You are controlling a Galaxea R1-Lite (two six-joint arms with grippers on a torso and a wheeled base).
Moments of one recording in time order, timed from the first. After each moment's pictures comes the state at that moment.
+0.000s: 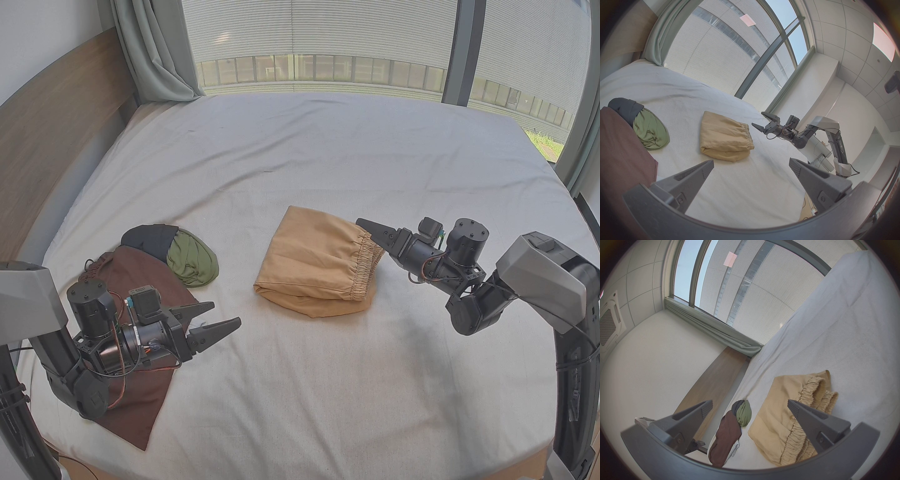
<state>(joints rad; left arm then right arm) -0.19 2.05 -0.36 -1.55 -0.72 -0.27 0.28 2.42 -1.23 -1.33 0.54 0.80</state>
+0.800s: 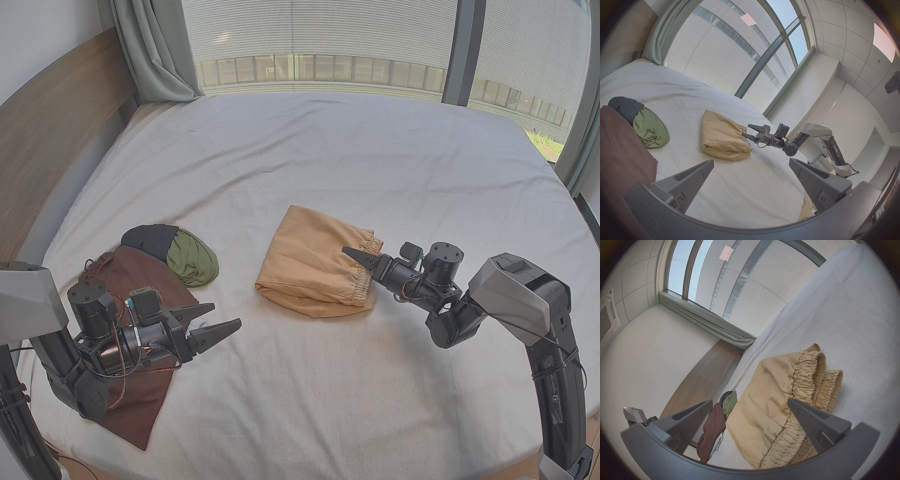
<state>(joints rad) -0.19 2.05 -0.36 -1.55 -0.72 -0.27 0.30 2.61 -1.36 -1.30 0.51 0.76</state>
